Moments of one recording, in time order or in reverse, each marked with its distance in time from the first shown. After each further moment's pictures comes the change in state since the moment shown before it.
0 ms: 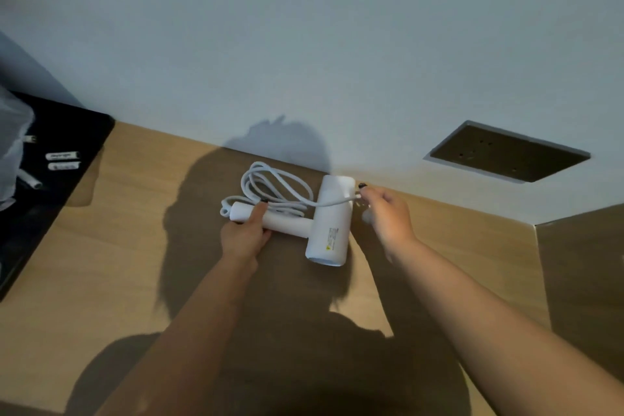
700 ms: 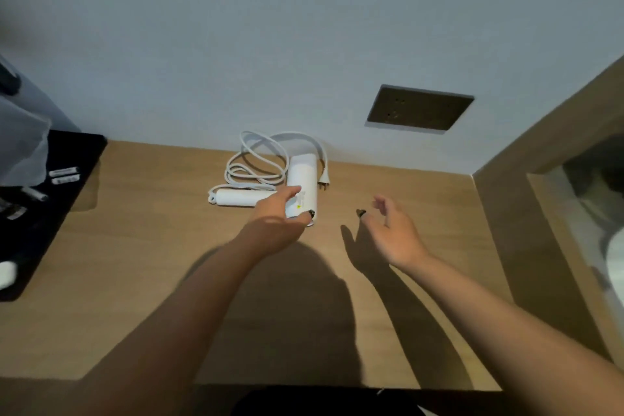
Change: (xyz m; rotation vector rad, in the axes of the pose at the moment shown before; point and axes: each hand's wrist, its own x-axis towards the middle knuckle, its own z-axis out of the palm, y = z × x) left_hand -0.130 -0.010 -0.009 1.104 -0.499 0.683; right_hand -0.114 0.057 -0.087 -0.475 -0.012 -0.262
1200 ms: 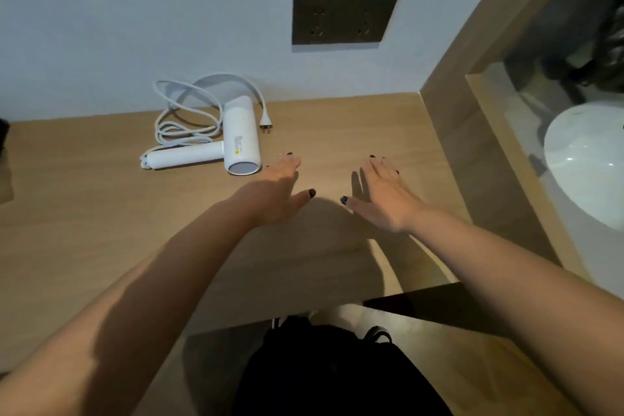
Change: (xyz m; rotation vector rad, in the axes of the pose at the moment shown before) left_hand -0.021 0.026 0.079 0.583 -0.379 0.320; right_hand -0.050 0.082 -0.039 -0.559 -0.250 0.021
